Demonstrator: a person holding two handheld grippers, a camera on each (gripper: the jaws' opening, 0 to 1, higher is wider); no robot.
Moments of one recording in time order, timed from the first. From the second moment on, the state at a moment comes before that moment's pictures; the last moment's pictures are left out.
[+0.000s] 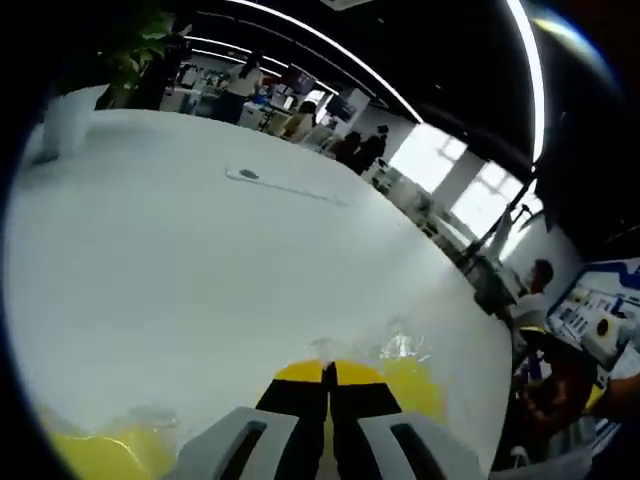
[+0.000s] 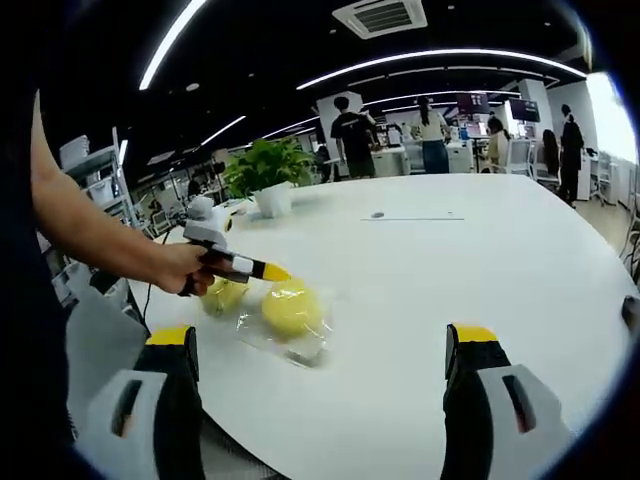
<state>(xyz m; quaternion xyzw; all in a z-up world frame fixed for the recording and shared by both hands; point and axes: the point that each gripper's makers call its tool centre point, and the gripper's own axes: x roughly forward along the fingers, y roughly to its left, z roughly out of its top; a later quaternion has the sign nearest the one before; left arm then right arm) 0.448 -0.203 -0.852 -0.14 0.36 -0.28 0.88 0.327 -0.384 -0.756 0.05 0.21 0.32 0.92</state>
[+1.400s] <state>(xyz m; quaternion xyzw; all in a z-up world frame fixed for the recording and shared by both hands) 0.465 -0.166 -0.735 -0.04 0.17 -0.35 0.92 0.351 -0.373 -0.737 0.04 0.21 0.34 0.91</state>
